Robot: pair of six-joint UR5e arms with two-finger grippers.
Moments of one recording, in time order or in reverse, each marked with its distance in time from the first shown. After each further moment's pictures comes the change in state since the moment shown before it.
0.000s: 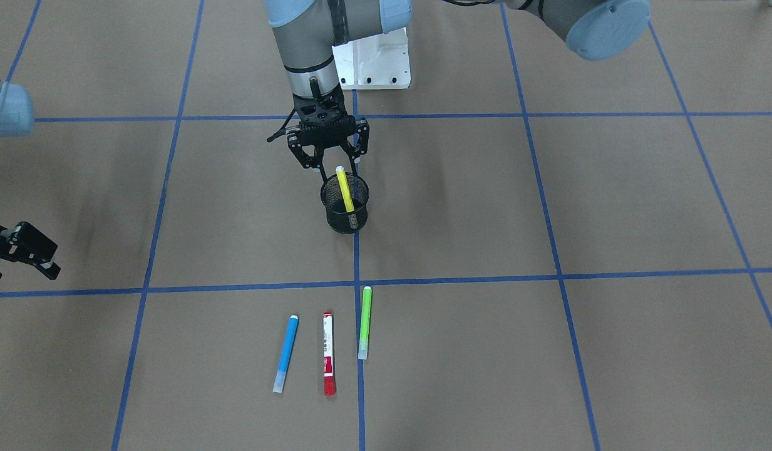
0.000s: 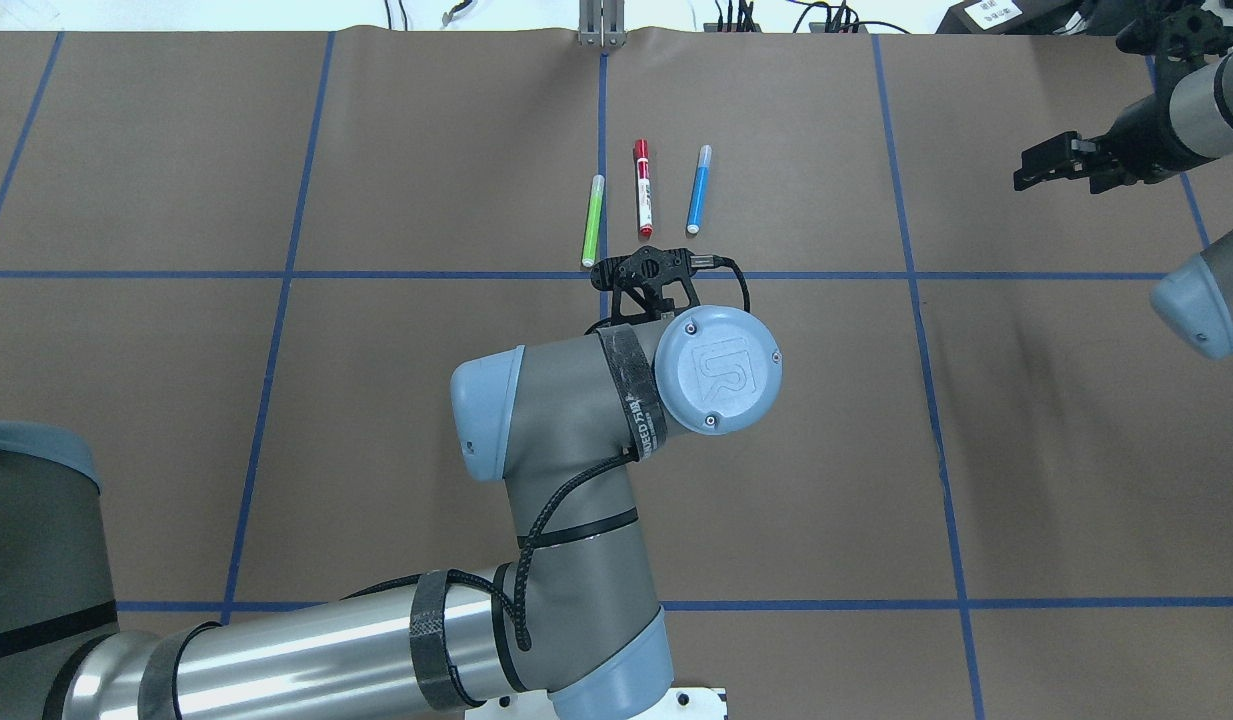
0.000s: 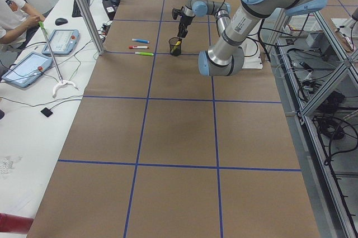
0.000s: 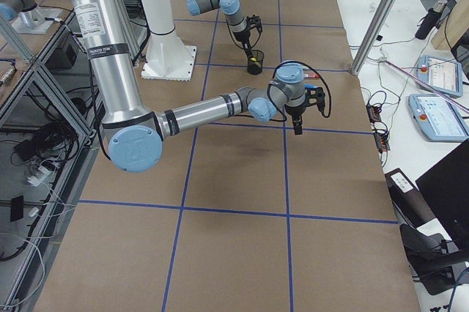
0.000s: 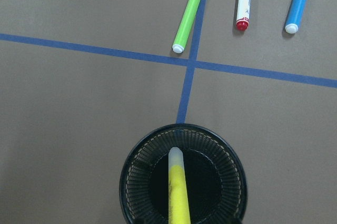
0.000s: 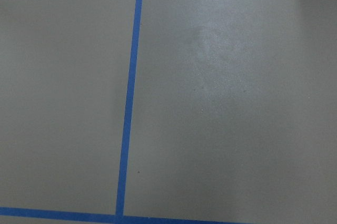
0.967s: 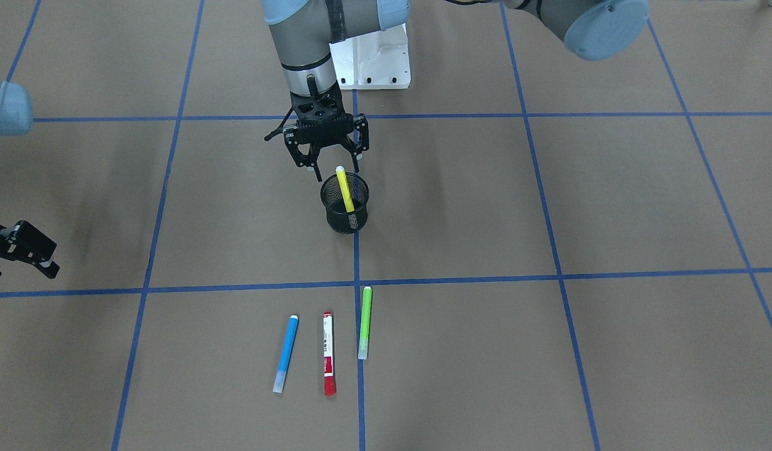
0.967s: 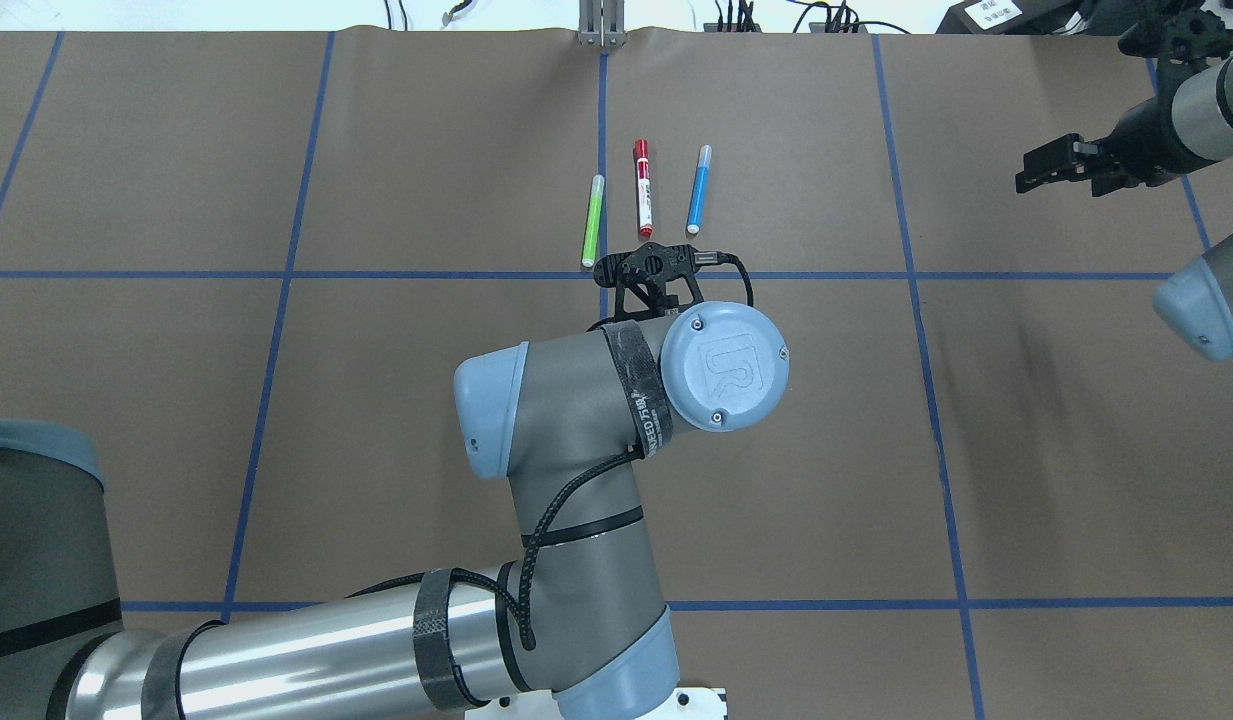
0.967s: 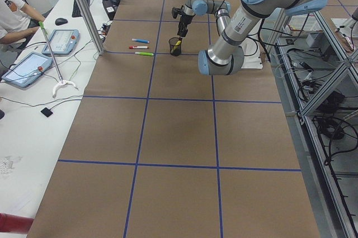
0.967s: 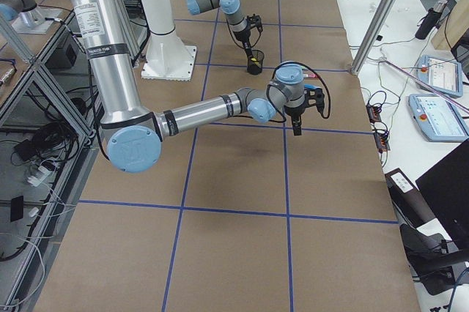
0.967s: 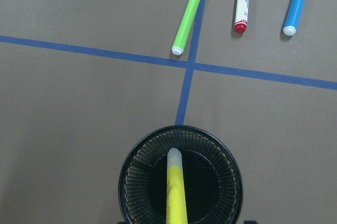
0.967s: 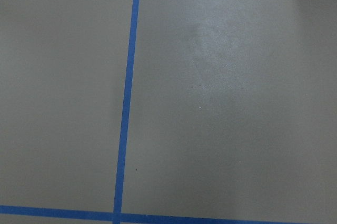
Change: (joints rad) left arm -0.002 -0.009 -0.002 0.013 0.001 0.000; right arm 0.000 -0.005 0.002 0.000 0.003 0.001
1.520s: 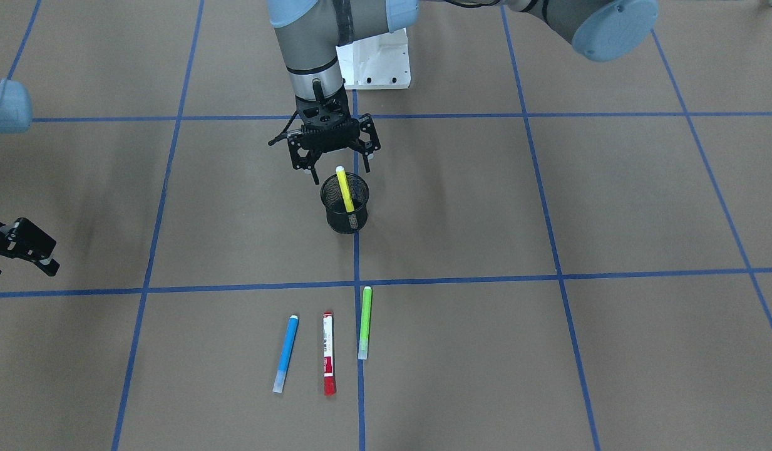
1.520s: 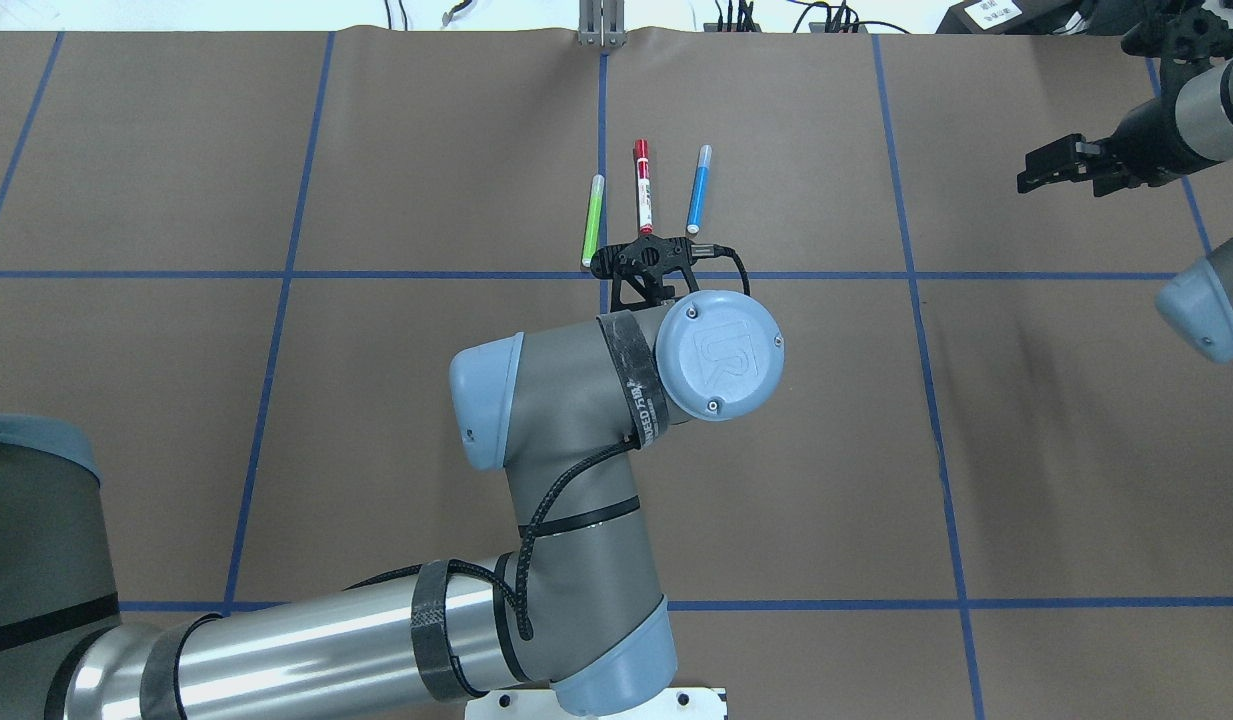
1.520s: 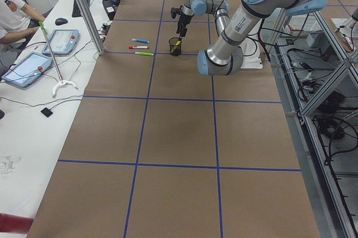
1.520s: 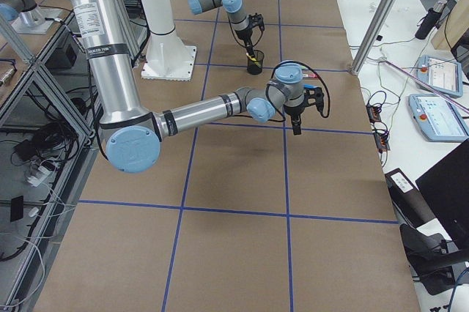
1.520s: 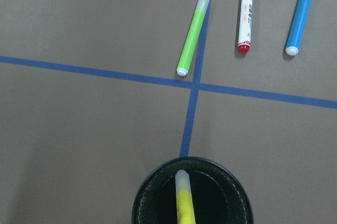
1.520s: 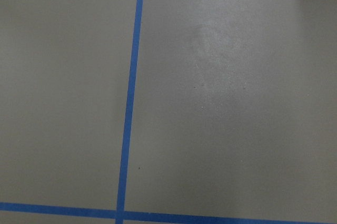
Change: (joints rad) left arm -0.005 -0.001 0.003 0.003 -0.005 0.011; right arm 0.001 -0.005 0.006 0.000 0.001 0.000
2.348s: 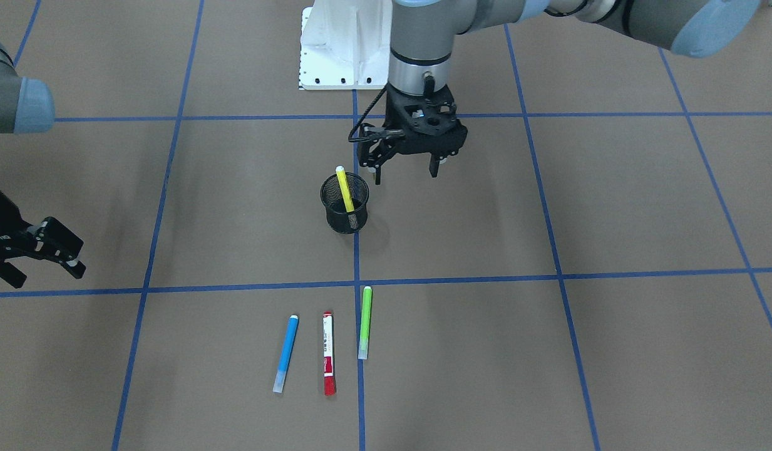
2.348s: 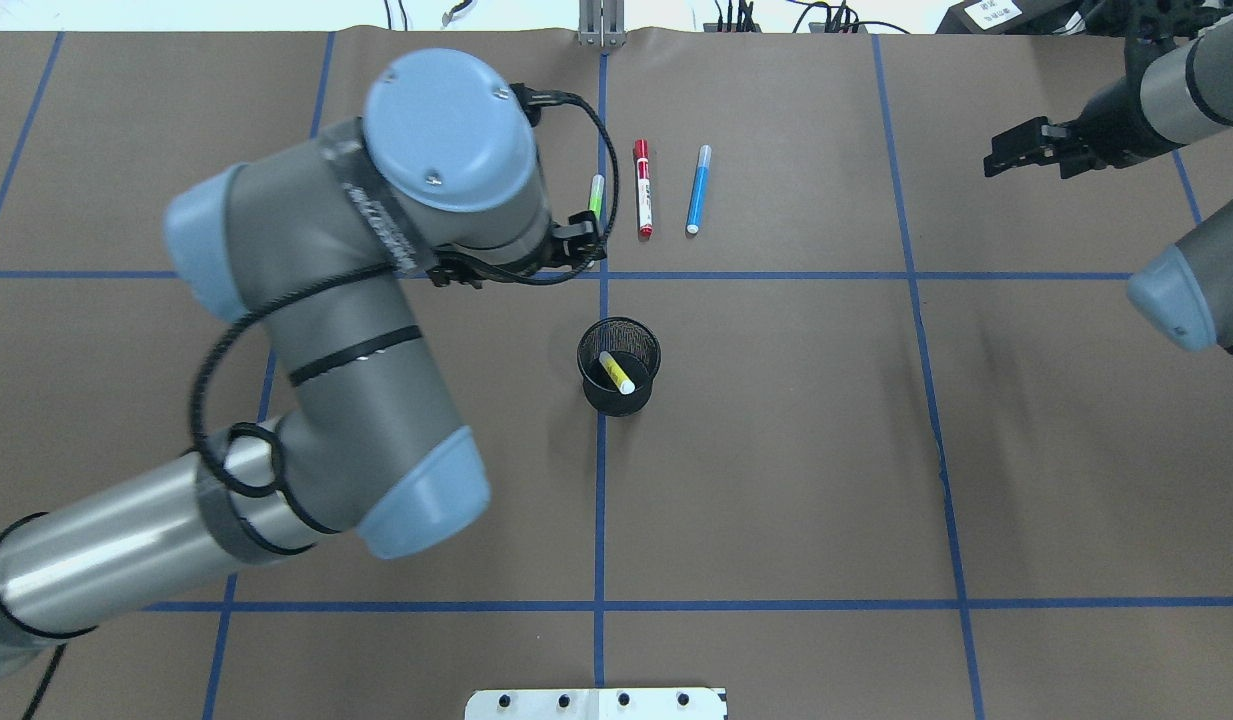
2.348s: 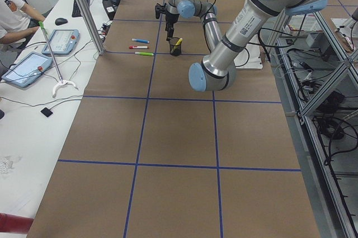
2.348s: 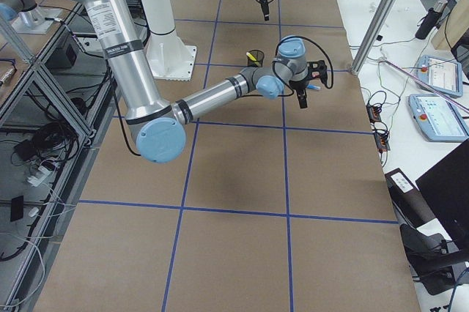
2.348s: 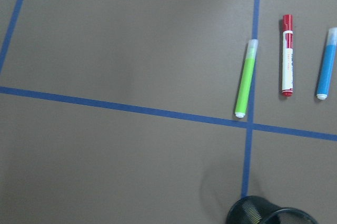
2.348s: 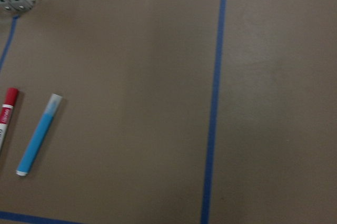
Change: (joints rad) left arm -0.211 0.129 -0.210 -0.025 -0.246 0.152; right arm -0.012 0.030 0.014 -0.002 -0.006 0.002
